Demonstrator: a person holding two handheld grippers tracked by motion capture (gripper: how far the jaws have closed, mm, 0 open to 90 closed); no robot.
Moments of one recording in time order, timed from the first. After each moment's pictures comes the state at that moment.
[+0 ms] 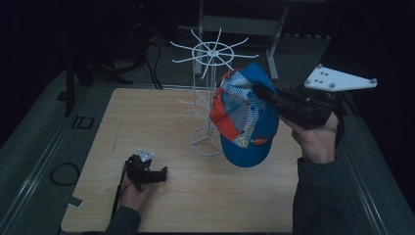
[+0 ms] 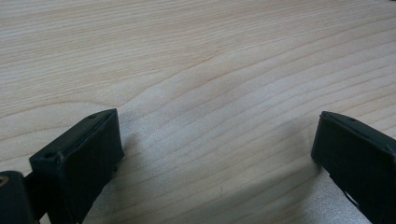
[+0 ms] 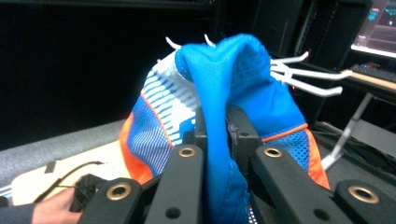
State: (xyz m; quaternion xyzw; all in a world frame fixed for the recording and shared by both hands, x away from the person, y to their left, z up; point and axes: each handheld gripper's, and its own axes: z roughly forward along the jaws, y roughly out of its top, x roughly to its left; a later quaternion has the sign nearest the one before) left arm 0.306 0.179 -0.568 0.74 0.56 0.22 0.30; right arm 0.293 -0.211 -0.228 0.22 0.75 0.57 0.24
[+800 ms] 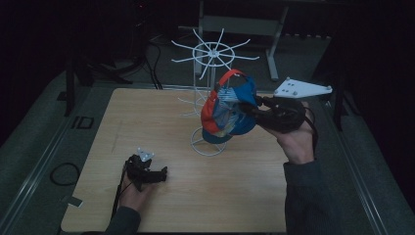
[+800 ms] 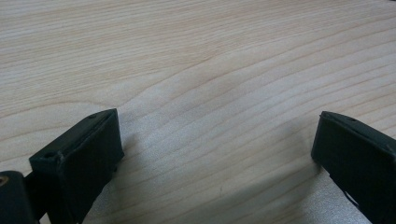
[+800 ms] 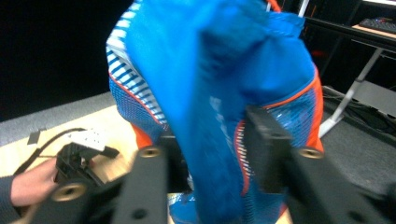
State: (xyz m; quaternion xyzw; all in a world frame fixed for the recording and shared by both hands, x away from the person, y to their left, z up) left arm 0.307 0.179 -0.568 0.75 0.55 0.22 0.30; right arm 0.317 -0.193 -0.273 0.25 0.79 0.52 0.22
